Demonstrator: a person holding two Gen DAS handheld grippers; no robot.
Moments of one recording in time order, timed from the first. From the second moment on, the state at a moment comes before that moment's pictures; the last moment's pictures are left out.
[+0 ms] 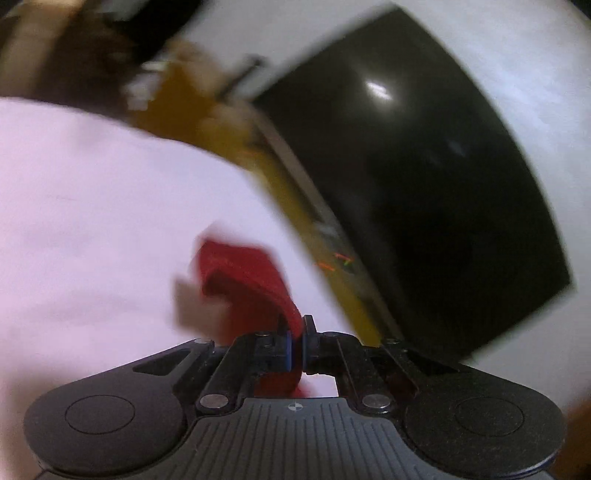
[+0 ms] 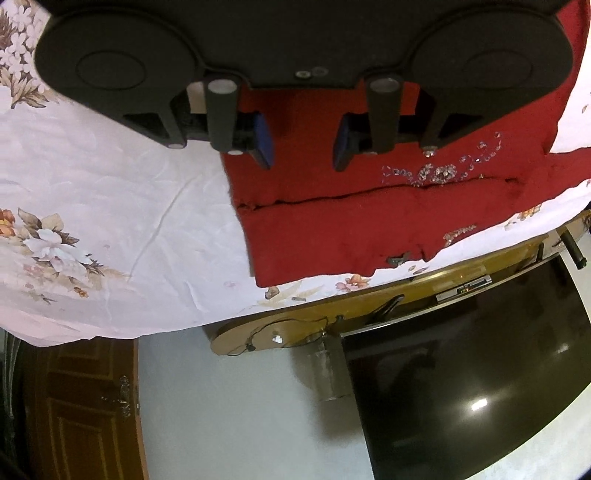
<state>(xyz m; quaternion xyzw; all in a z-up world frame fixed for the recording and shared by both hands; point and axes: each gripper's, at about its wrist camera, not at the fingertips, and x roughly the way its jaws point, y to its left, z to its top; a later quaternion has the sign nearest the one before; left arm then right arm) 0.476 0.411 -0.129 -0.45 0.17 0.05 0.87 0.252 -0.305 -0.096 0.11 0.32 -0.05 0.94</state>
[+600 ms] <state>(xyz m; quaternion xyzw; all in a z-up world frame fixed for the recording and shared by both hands) 0.548 -0.083 -0.115 -0.12 0.33 -0.26 0.90 0.239 -0.398 -0.114 0.20 0.29 -0.07 0.93</state>
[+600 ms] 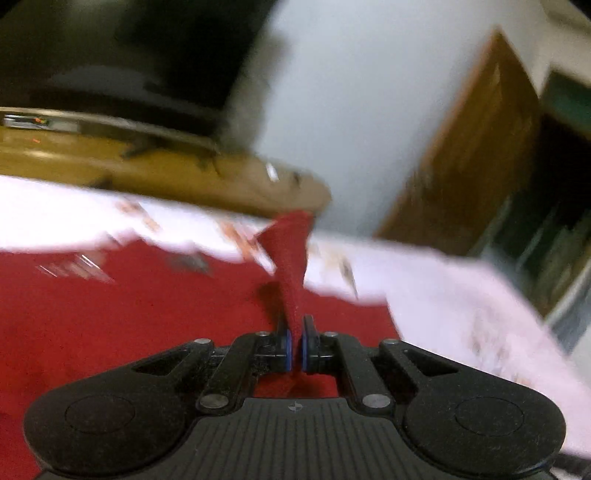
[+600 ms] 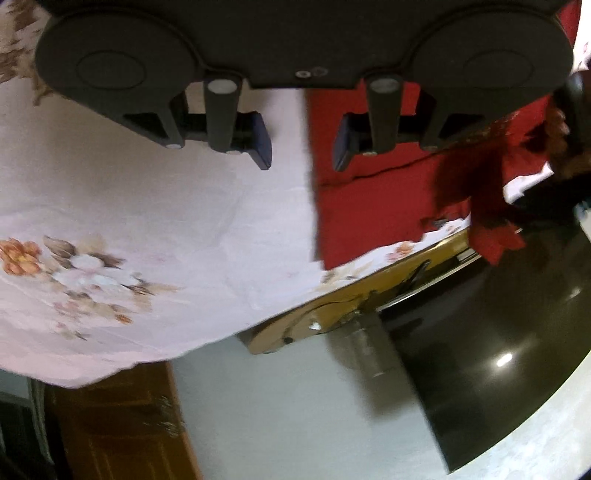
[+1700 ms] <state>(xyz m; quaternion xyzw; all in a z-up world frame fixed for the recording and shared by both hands) 0.473 0.137 -0.147 -0.06 0.34 -0.04 0.94 0.413 -0.333 -0.146 0.29 0.35 0.06 0.89</state>
